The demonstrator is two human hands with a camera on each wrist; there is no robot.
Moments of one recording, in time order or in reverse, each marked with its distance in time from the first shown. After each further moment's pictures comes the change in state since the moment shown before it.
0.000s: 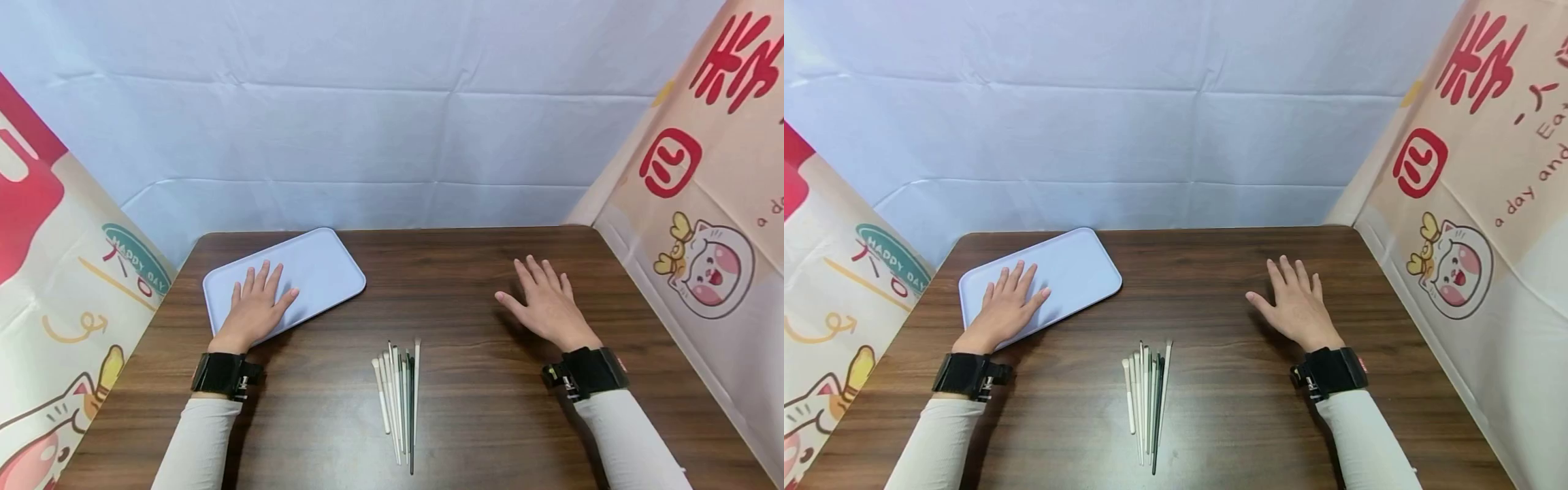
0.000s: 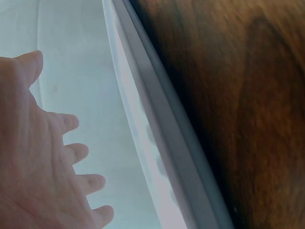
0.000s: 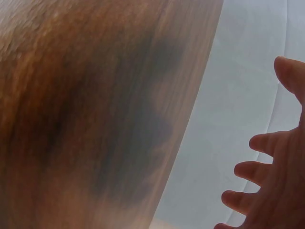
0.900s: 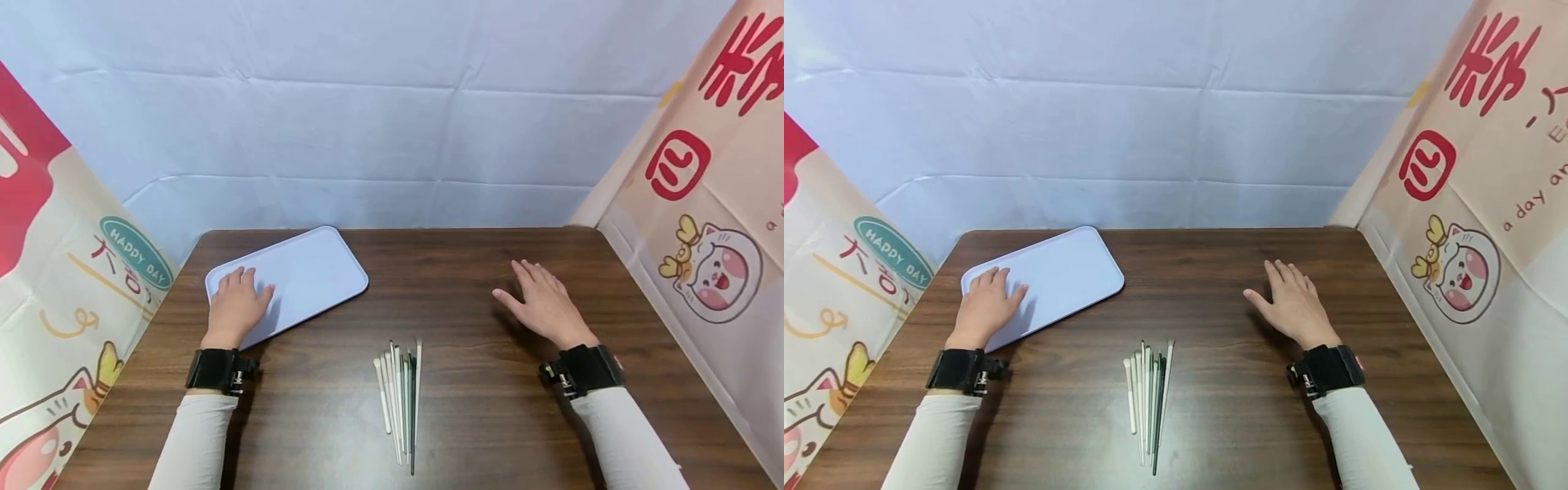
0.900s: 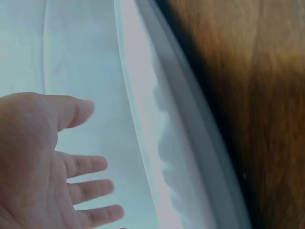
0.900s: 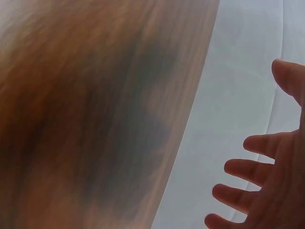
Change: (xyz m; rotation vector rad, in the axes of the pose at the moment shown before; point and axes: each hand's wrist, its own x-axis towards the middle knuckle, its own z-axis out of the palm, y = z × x) left_hand -0.007 -0.017 -0.006 0.053 0.205 -0.154; right_hand 0.010 -0.010 0.004 -0.006 0.004 -0.016
